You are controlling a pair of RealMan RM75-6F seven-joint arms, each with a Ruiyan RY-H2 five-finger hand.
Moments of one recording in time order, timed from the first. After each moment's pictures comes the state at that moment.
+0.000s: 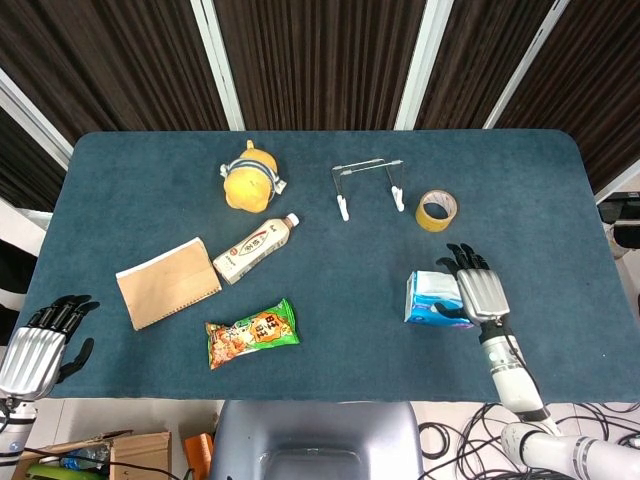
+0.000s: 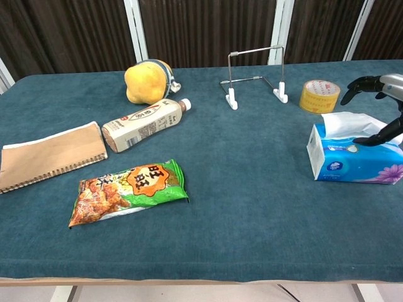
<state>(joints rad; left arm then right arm) -0.19 -1.24 0.02 -1.33 1.61 1.58 -0.05 0.49 -1.44 0.15 -1.49 -1.11 1.13 -0.27</state>
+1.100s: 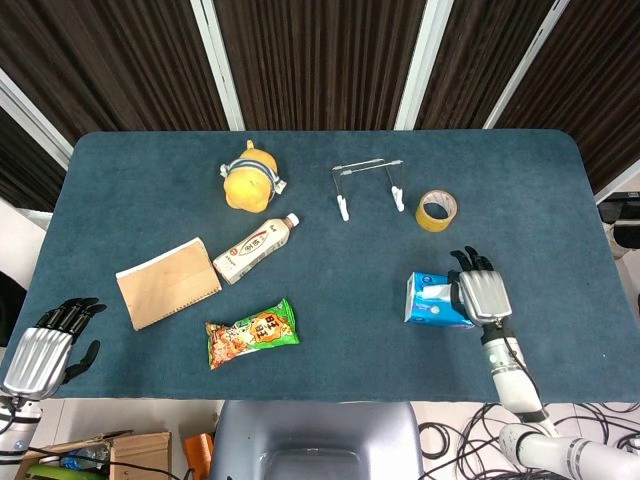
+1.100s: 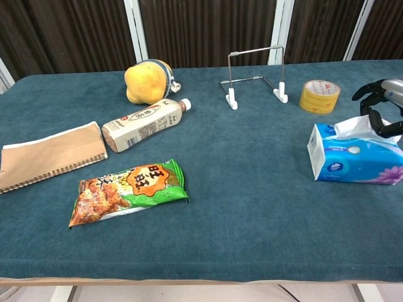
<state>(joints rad) -0.19 -1.24 0.01 -1.34 1.63 1.53 -0.06 0.47 -1.49 0.15 -1.40 -1.15 1.17 -0.32</state>
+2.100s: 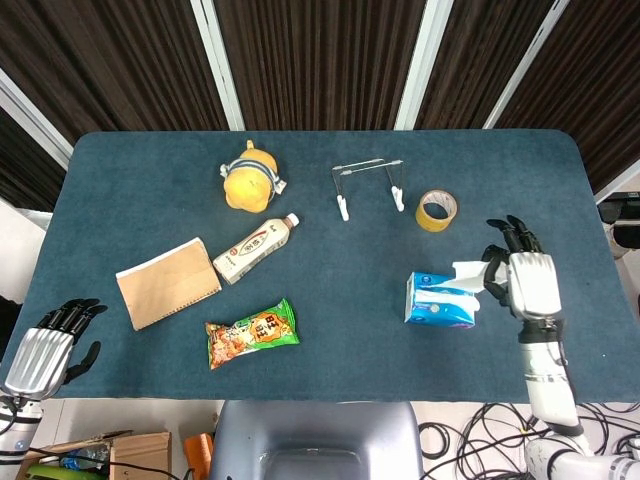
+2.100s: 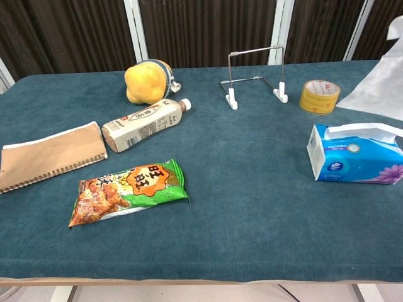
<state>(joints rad) -0.18 -1.24 0.01 -1.34 1.63 1.52 -0.05 0.36 -1.29 0.25 -1.65 -1.31 1.44 -0.09</state>
